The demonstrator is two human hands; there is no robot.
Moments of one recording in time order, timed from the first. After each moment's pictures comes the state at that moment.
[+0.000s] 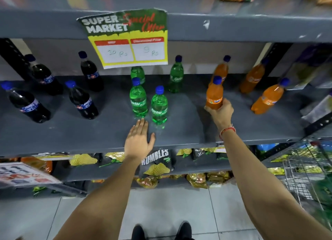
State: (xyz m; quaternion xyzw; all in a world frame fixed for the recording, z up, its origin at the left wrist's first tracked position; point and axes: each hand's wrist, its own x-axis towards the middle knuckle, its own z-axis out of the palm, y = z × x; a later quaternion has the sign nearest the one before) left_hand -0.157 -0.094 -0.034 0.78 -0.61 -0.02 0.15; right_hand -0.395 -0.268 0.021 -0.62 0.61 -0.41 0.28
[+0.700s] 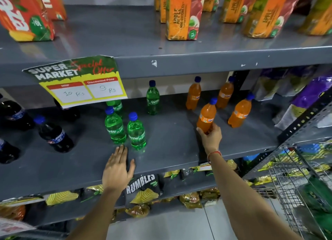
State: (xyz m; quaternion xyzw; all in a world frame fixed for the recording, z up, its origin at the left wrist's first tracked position) left_hand -0.161 -0.095 -0.027 0.78 -0.61 -0.02 0.14; right_hand -0.439 -0.276 -0.011 -0.53 0.66 -0.44 0.30
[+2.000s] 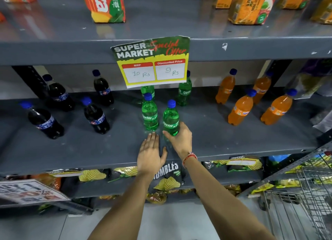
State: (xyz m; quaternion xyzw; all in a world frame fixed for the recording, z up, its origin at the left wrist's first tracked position) left_hand -0.156 -0.097 -0.038 0.78 -0.61 -0.03 0.14; right_hand -0.255 -0.178 -0.004 -0.68 0.54 -0.38 0.31
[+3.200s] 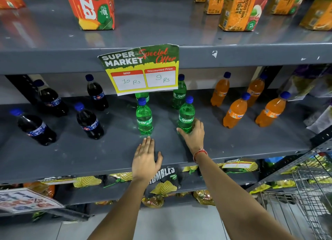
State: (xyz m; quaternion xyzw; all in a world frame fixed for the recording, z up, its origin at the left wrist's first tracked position) left_hand -0.156 -0.096 -0.039 0.77 -0.62 0.00 0.18; right_hand -0.302 -0.230 -0.018 -0.64 0.58 -0.40 0.31
